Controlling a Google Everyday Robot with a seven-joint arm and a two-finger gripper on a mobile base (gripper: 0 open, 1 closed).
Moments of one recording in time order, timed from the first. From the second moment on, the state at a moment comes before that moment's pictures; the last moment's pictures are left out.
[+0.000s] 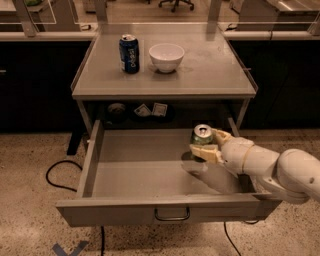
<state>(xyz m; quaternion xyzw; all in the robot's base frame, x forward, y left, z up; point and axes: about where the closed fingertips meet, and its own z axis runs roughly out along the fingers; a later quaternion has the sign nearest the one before) 0.578 -0.151 0.728 -0.34 0.72 0.20 0.57</state>
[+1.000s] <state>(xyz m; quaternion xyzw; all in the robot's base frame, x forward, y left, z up) 0.591 -0.146 0.730 -0.43 0.73 0.17 0.51</state>
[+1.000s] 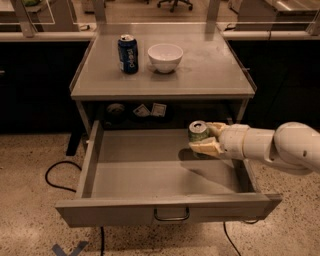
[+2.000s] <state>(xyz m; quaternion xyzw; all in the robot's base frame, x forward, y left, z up) 0.612 -0.132 0.673 -0.42 0.75 0.17 0.49</state>
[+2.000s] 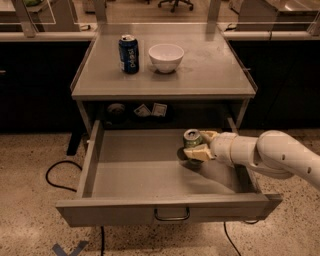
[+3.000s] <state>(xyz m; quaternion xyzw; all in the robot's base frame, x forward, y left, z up) 0.612 -0.132 0.673 -0.42 0.75 0.17 0.49</state>
